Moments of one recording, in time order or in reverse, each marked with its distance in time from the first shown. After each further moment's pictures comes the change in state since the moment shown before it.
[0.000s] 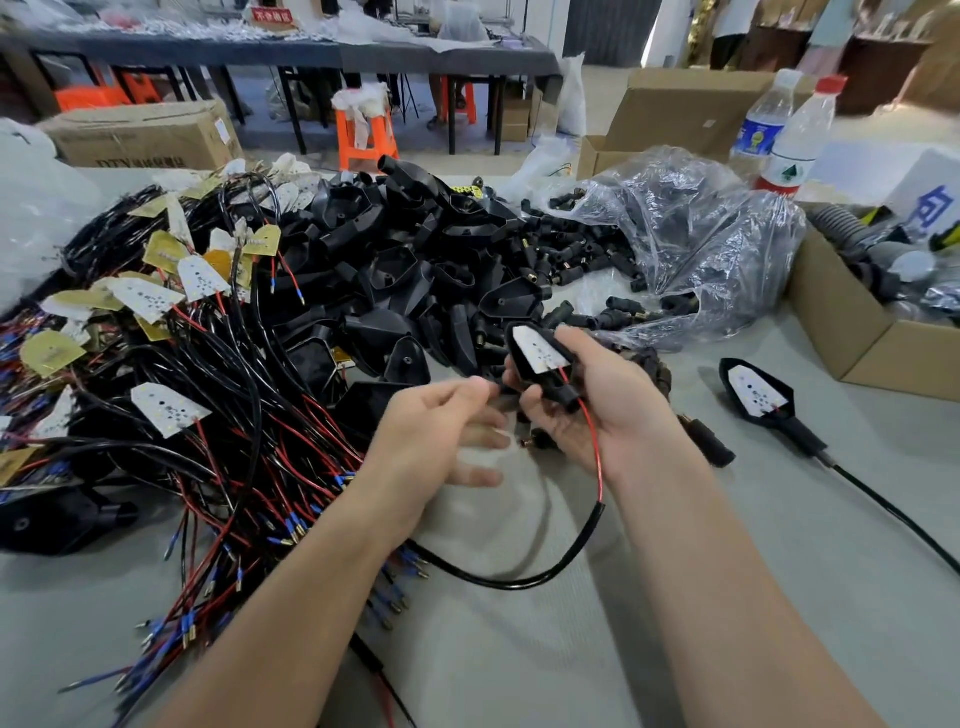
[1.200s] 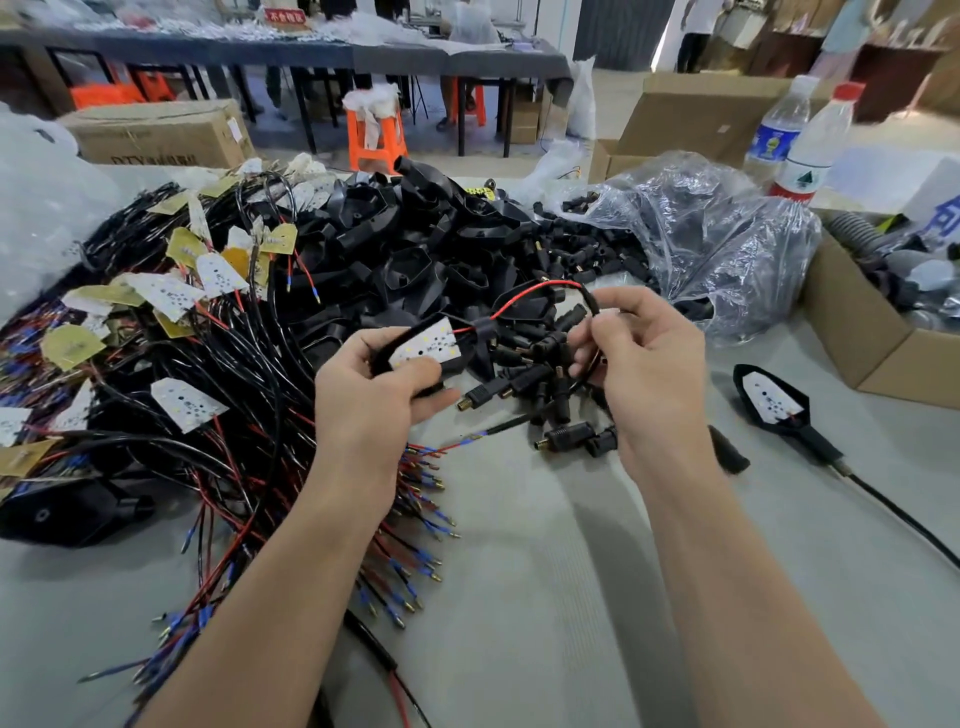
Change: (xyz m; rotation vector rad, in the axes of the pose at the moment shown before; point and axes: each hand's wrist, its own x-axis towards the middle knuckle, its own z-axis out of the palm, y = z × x) left_hand 0.006 0.017 -0.022 -0.328 0.436 0.243; right_hand -0.006 -0.004 0.000 -0.518 0.166 -0.778
